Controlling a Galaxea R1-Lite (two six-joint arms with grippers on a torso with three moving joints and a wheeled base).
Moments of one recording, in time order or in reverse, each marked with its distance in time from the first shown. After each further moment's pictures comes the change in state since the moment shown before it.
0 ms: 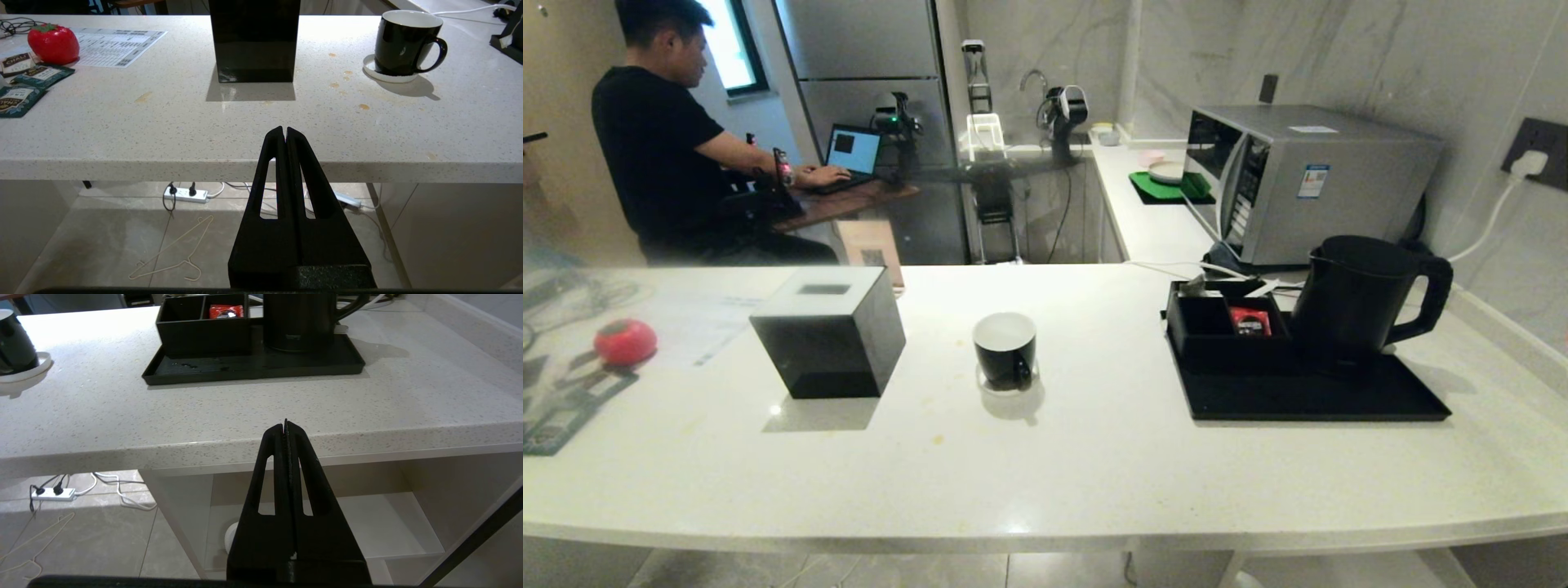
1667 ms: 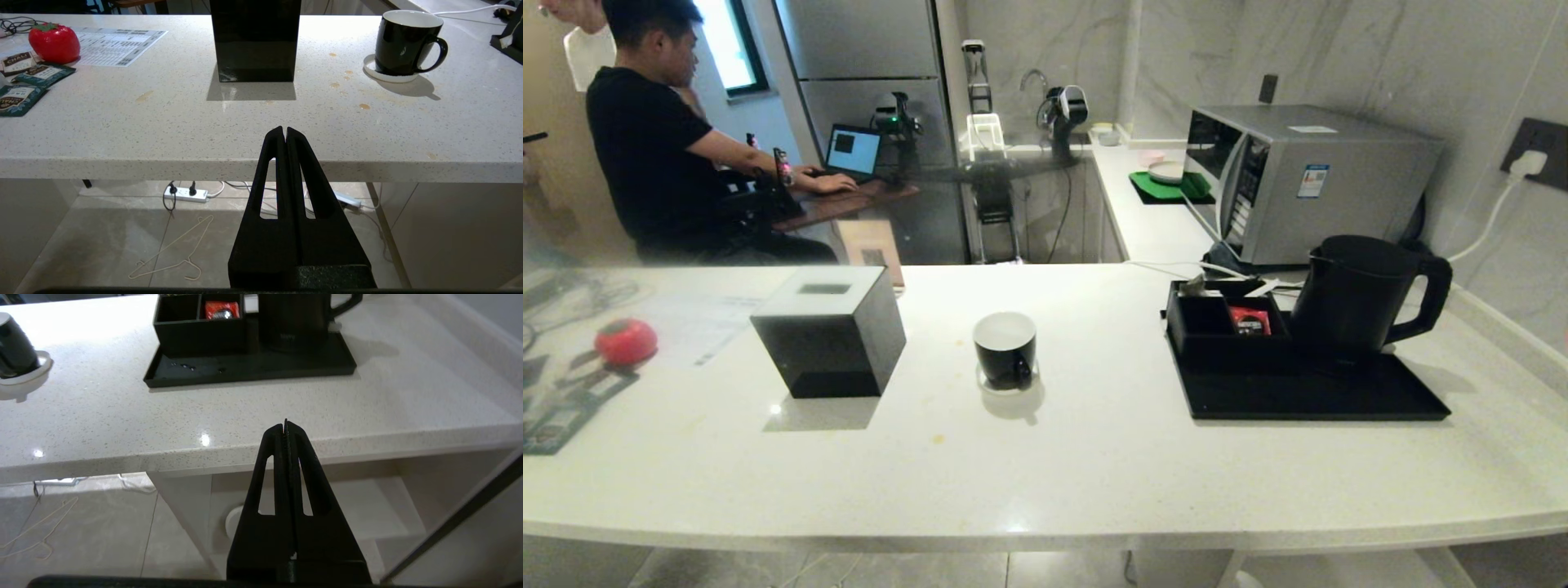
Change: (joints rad) left arm 0.000 0.000 0.000 0.000 0.001 0.000; right arm 0.000 0.223 -0.261 0.148 -0.013 0.014
